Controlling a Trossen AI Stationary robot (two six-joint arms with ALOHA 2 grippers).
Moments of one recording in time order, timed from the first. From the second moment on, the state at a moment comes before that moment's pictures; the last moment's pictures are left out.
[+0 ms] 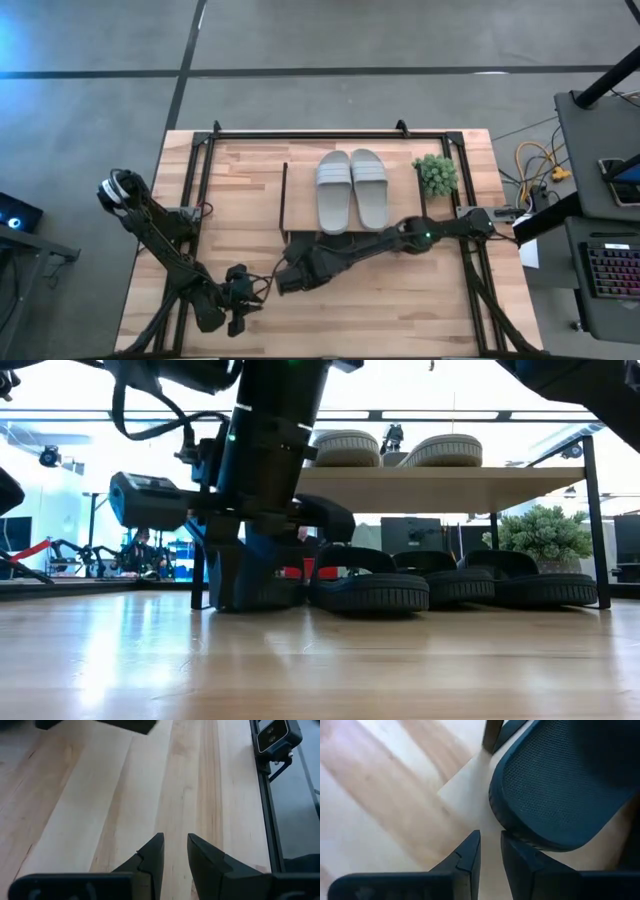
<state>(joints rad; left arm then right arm) -0.96 1.47 0.63 -0.02 -0.53 -1.07 0.30 2.61 2.35 -1.06 0.45 1.06</state>
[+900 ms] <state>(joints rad) -0.96 1.47 0.63 -0.03 -0.53 -1.07 0.47 2.54 2.36 -1.33 0.44 1.33</state>
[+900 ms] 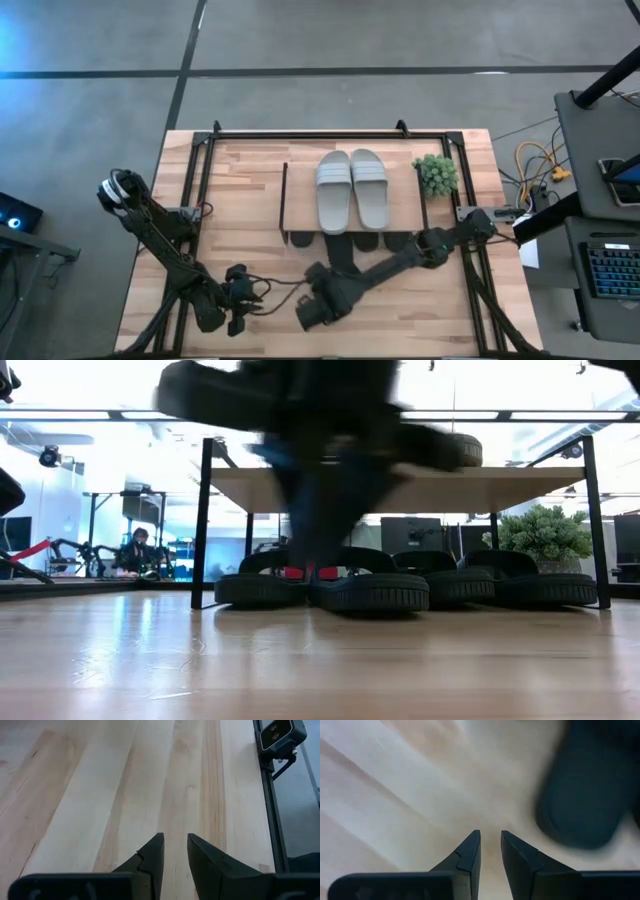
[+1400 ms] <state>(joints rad) -0.96 1.47 0.63 -0.03 -0.53 -1.06 0.50 2.54 2.22 -1.44 0.35 1.48</state>
